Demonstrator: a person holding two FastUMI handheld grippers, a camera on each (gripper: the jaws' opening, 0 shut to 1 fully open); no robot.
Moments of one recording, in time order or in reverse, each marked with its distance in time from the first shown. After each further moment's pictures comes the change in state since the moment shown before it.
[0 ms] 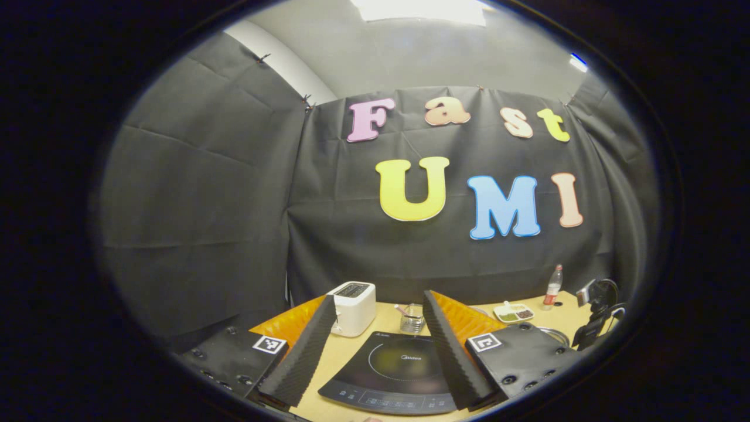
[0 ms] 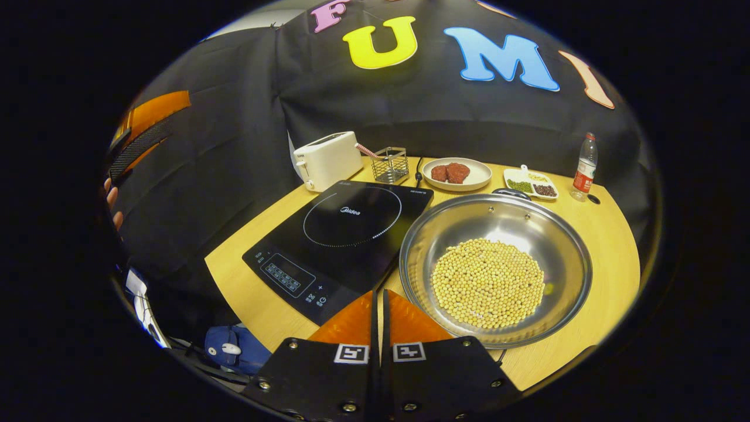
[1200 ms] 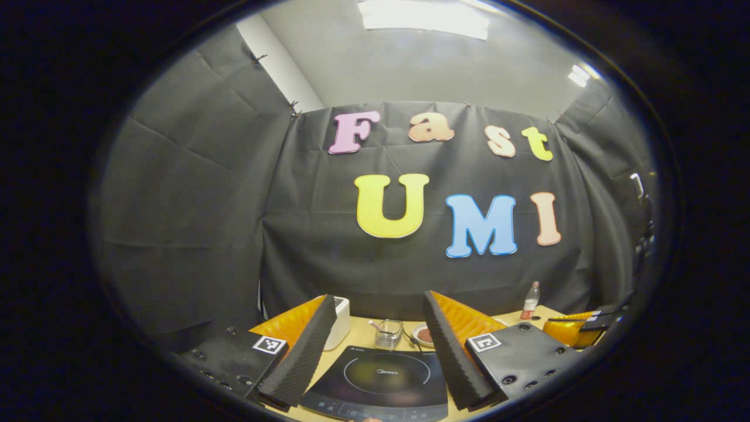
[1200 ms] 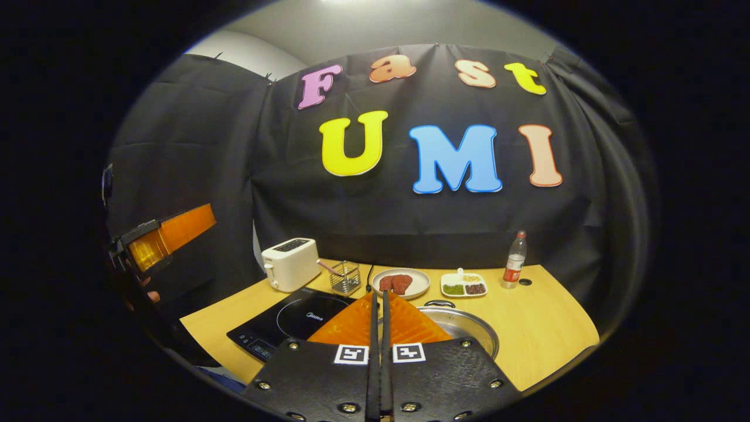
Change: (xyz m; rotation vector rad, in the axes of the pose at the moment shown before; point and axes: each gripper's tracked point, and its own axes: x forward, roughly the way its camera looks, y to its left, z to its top) left arm 0.015 -0.027 0.019 -0.046 -0.077 -0.113; right arm -0.105 -0.015 0.140 -0.031 -0.473 -0.226
